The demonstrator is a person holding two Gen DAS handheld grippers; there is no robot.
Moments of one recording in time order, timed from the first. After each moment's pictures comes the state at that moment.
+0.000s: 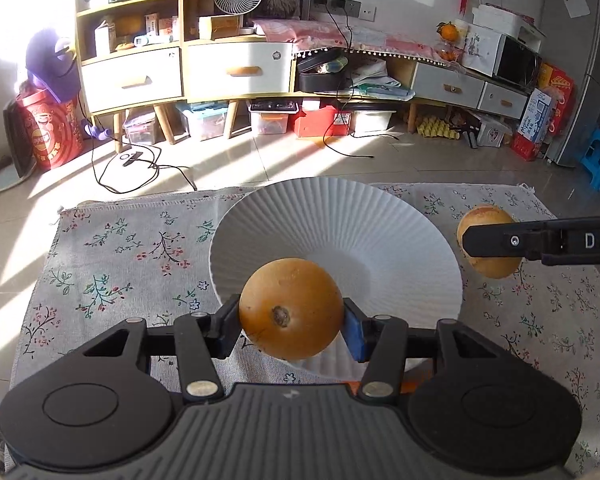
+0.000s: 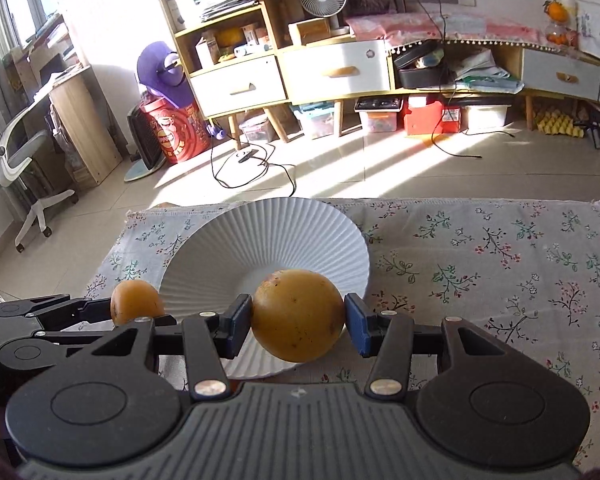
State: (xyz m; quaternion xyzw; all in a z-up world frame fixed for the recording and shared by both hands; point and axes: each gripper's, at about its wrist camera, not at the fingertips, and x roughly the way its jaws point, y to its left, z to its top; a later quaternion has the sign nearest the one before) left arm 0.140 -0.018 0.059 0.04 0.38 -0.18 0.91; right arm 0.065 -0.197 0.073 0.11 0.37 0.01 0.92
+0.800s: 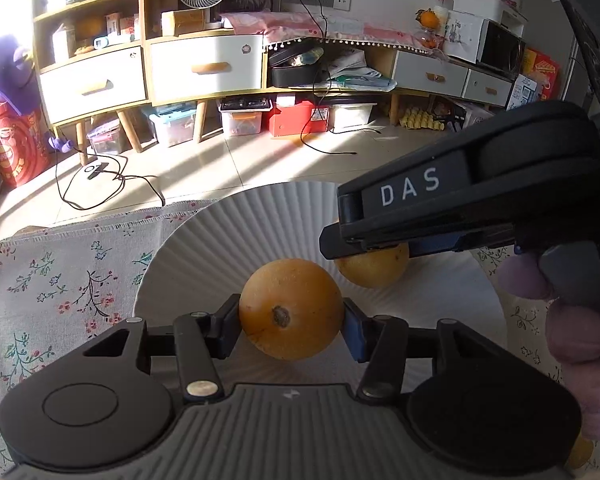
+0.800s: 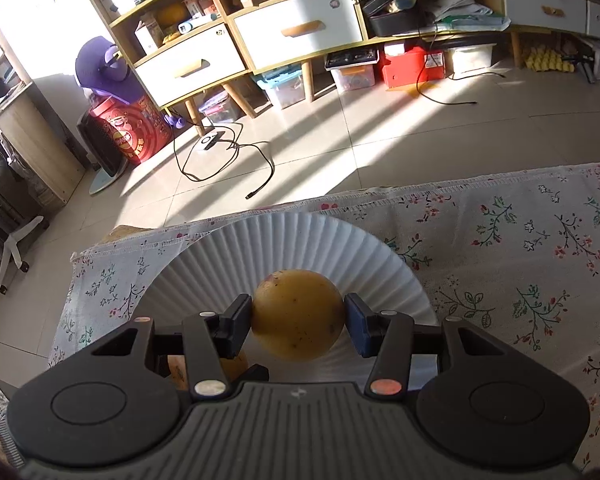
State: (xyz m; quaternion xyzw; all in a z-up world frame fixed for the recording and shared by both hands) left arm 0.182 -0.046 0.027 0.06 0.37 -0.21 0.90; right arm 0.142 -0.189 0.038 0.18 0.42 -0.03 0.89
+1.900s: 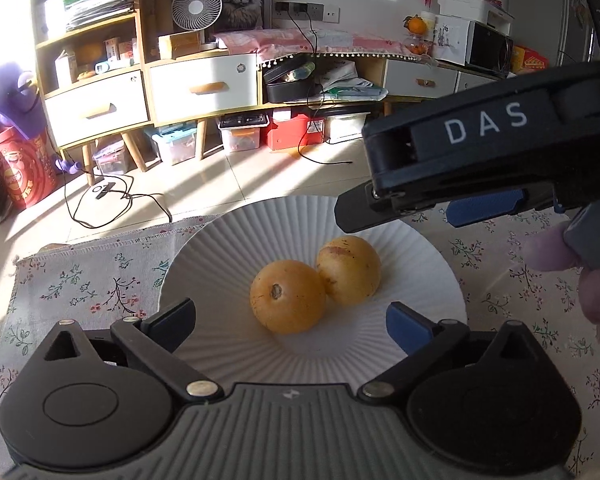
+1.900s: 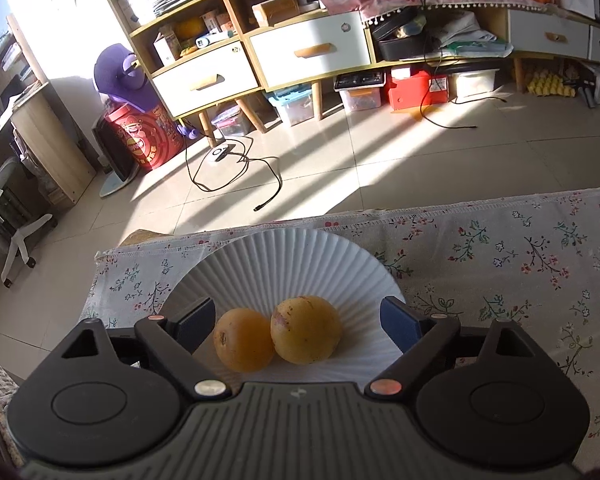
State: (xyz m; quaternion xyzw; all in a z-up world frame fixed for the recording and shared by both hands) left arm 0.154 -0.044 0.054 0.08 0.35 -0.21 0.91; right arm 0.118 -0.188 0.072 0.15 0.40 -0.02 0.90
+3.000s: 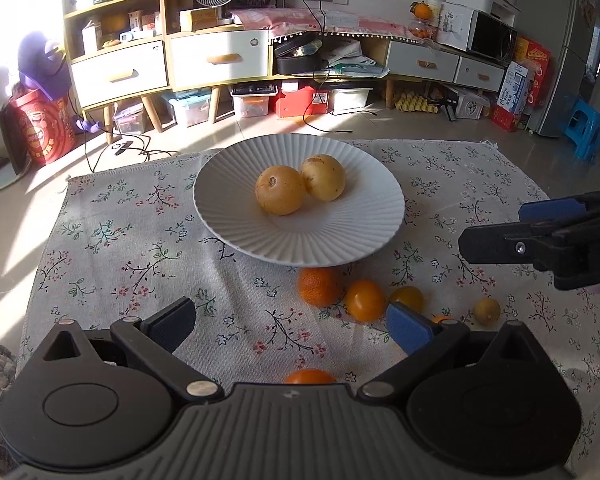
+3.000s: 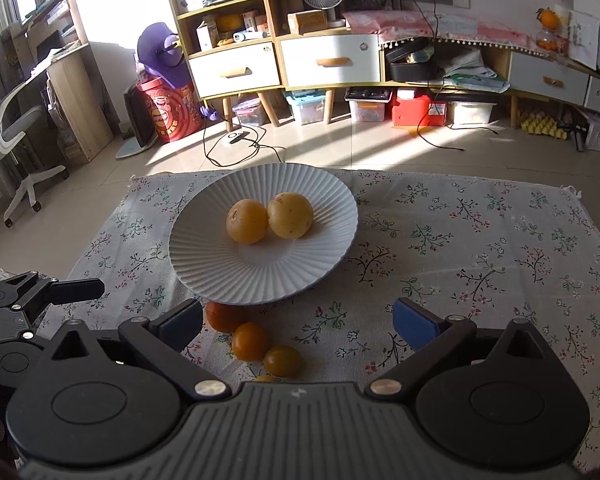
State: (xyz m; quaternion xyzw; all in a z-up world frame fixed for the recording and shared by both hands) left arm 0.068 -0.011 0.064 0.06 0.39 -0.19 0.90; right arm 0.007 -0.185 0.077 0.07 0.38 0.00 0.92
